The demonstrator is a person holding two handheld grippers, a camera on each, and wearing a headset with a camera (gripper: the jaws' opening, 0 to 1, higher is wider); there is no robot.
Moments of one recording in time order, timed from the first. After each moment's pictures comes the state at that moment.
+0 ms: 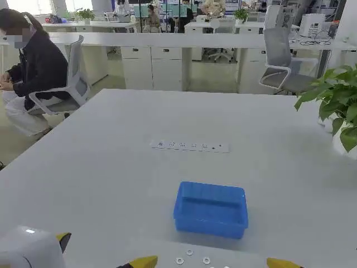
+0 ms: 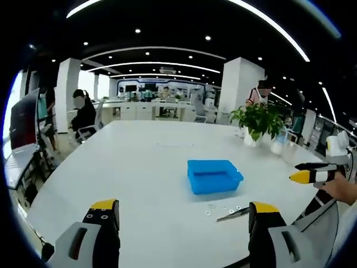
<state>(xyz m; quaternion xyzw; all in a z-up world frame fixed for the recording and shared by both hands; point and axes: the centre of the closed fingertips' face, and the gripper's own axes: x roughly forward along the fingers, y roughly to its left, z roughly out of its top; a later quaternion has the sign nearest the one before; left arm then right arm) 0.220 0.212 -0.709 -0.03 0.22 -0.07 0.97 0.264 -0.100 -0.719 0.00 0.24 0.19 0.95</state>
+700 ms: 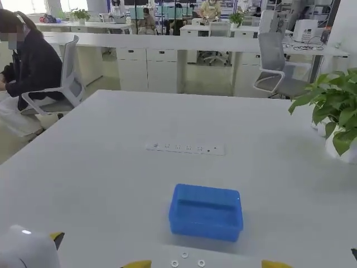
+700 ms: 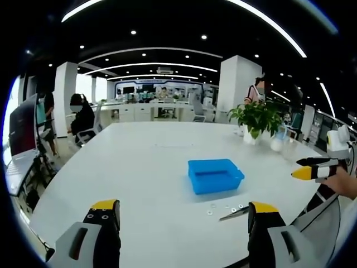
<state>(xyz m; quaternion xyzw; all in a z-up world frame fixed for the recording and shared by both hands) 0.222 0.209 -0.707 -0.02 0.22 -0.08 0.97 0.264 -0.096 -0.719 0.00 0.24 0.20 0.95</state>
